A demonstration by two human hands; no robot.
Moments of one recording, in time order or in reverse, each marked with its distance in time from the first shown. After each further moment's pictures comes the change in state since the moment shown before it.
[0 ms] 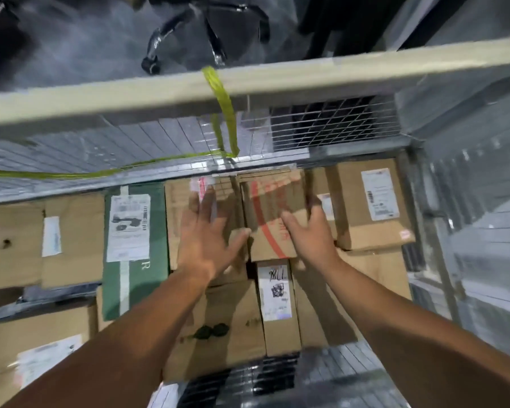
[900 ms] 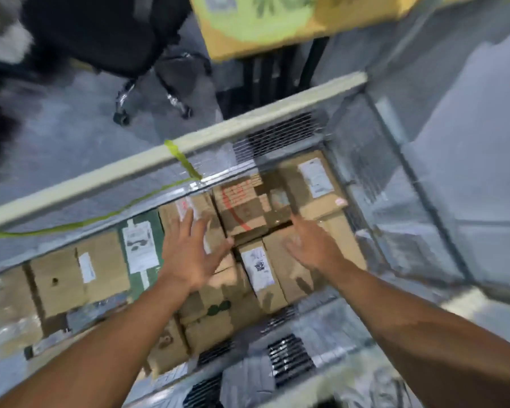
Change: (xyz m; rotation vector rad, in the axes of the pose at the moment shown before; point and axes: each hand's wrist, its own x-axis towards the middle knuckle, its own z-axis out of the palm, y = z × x) left_hand -0.097 0.039 -0.154 -0.176 -0.166 0.078; right_hand -0.125 -0.021 -0.114 -0.513 -0.170 -0.024
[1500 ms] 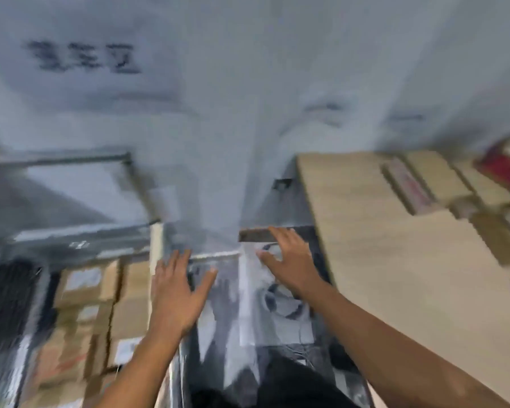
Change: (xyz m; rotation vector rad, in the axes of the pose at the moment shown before) left_hand -0.377 0.260 -0.011 0.195 -0.358 1.028; right_hand -0.607 0.060 0.048 0.605 1.015 0.853
